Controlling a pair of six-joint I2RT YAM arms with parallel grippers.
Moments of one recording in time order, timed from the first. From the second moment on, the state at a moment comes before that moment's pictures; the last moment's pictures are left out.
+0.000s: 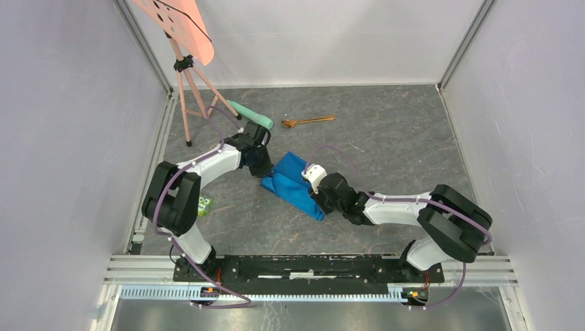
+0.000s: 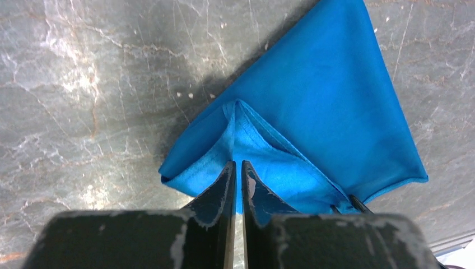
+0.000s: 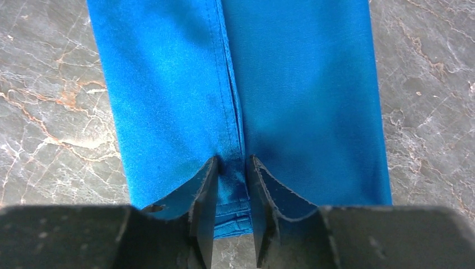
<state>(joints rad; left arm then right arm) -0.44 1.67 1.06 -0.48 0.08 -0.72 0.91 1.51 0.57 0.20 0.15 0.02</state>
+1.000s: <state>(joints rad) -0.42 1.78 1.05 -0.38 0.09 -0.69 0.77 1.81 0.89 0.44 -0.62 0.14</state>
